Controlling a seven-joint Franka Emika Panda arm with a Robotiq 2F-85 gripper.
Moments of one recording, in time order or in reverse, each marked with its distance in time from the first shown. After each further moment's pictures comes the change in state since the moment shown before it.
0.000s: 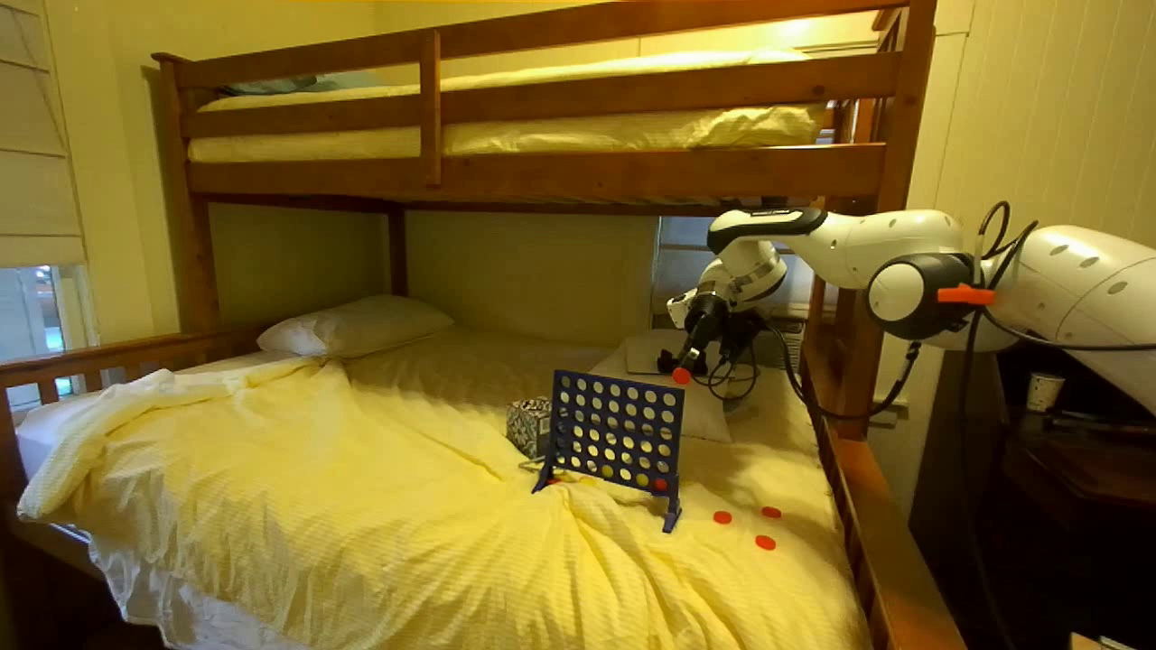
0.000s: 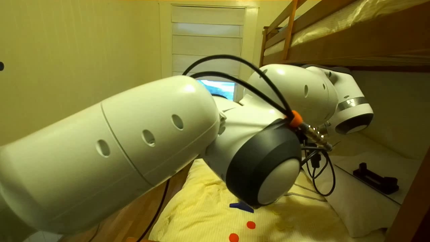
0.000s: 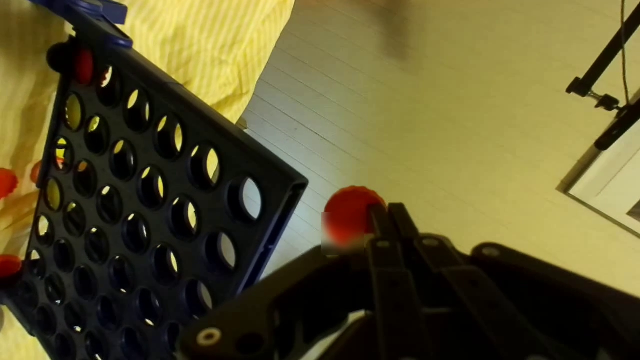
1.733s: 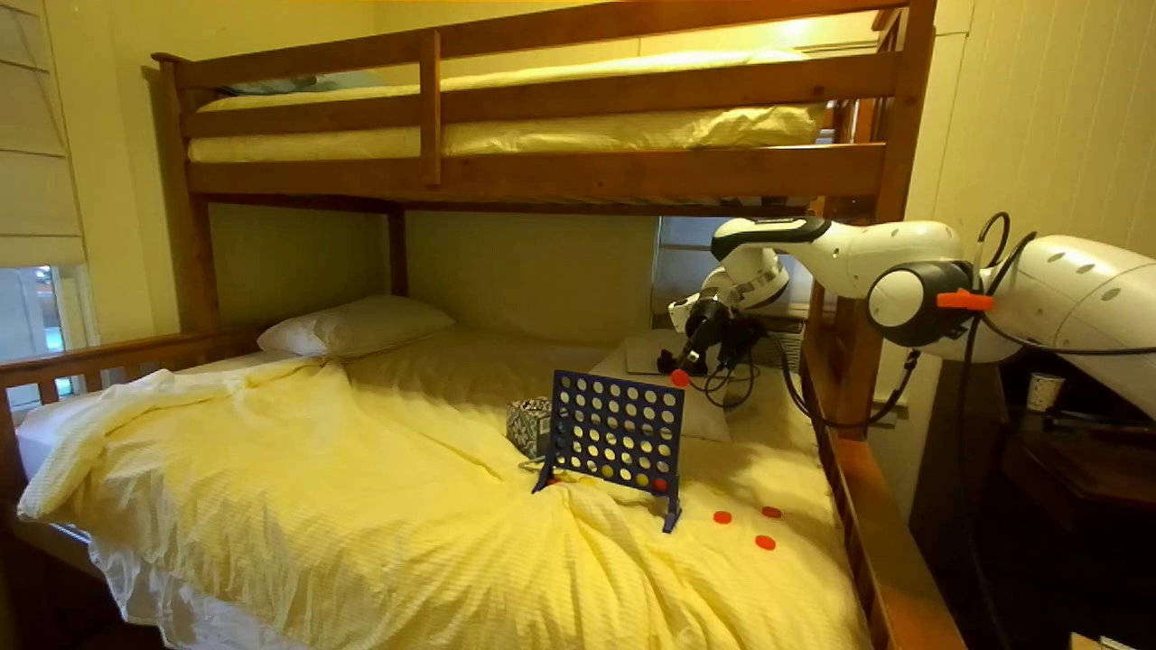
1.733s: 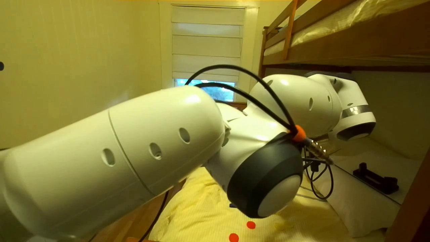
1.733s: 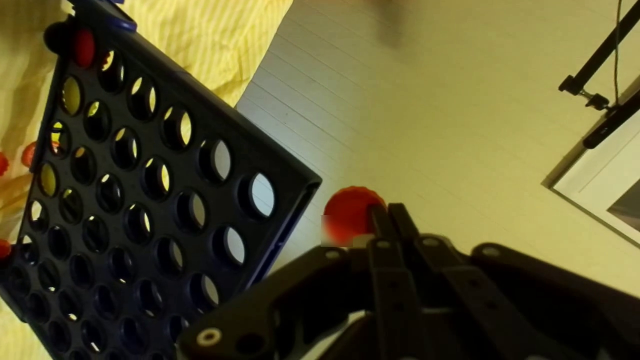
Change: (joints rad) arm -0.027 0.043 0.052 0.031 0.000 0.001 -0.021
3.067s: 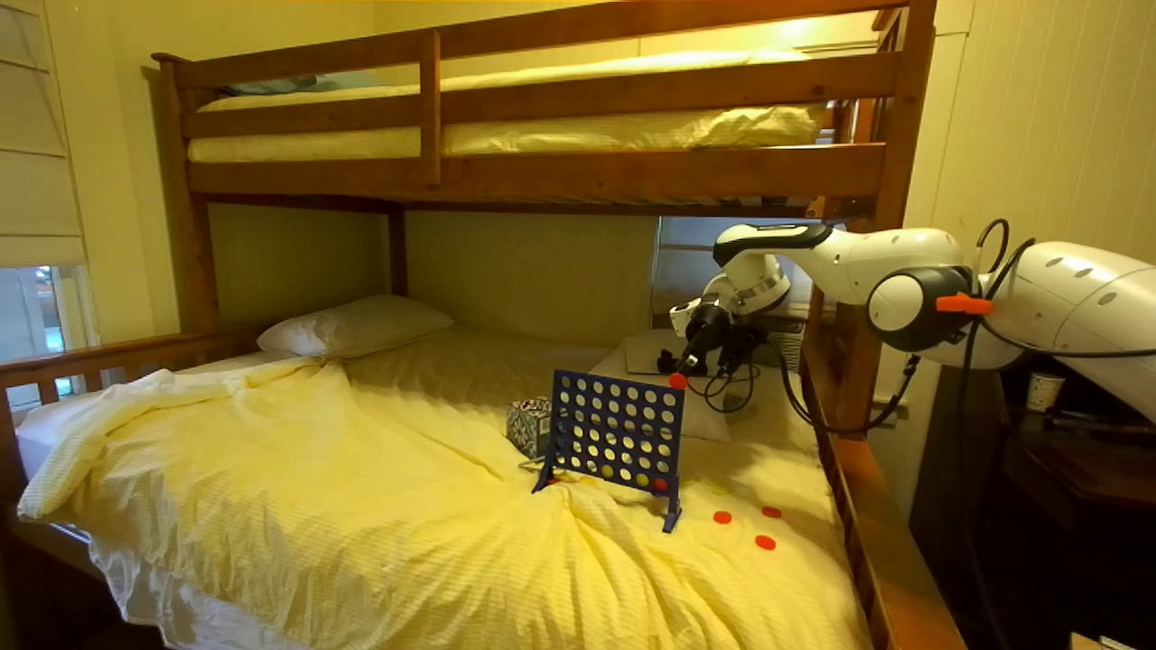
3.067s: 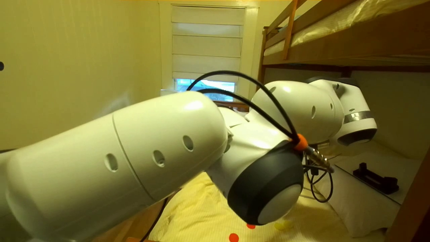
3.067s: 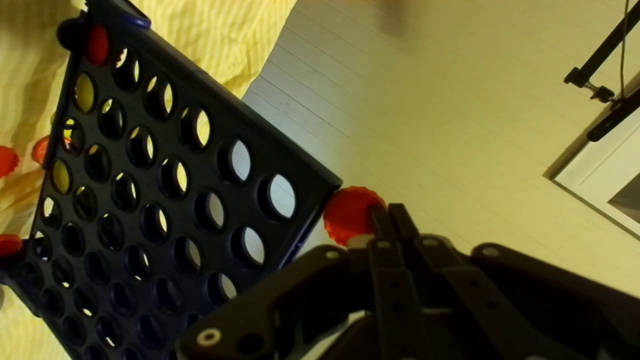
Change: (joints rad) arm -0.014 0.026 0.022 0.010 0.001 0.017 0.000
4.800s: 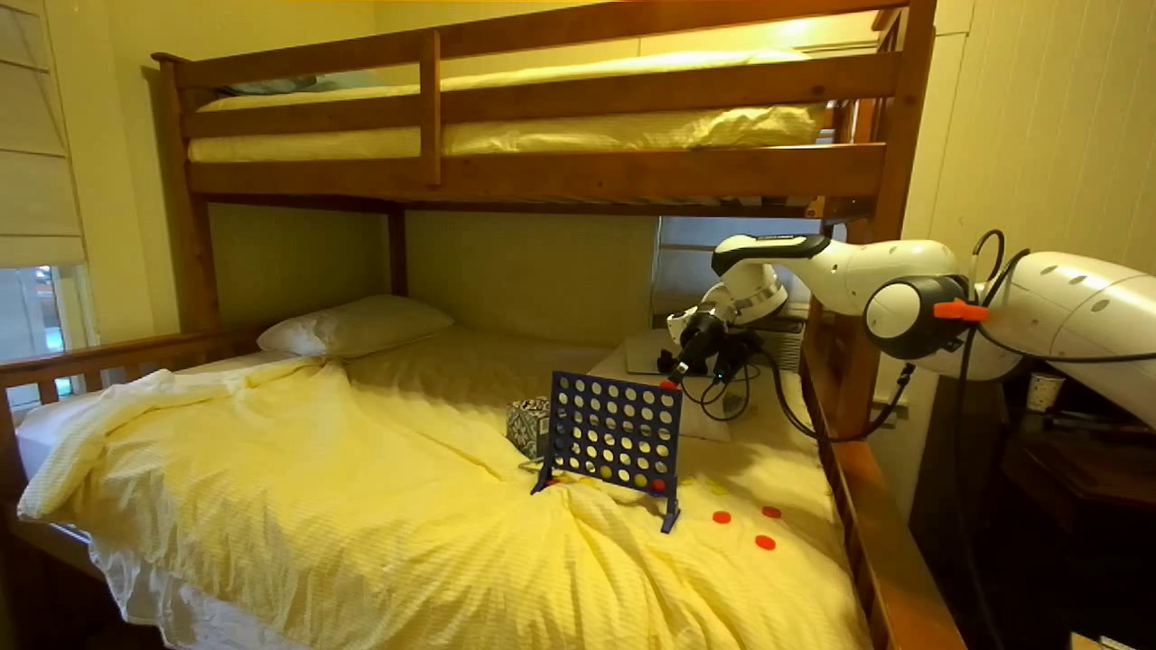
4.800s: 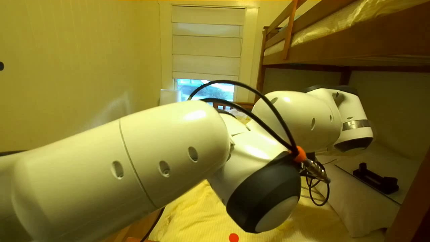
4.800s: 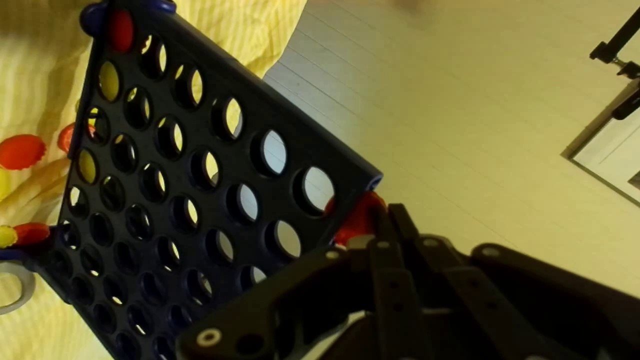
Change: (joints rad) arm -0.006 0.044 0.037 0.019 0.000 0.061 0.028
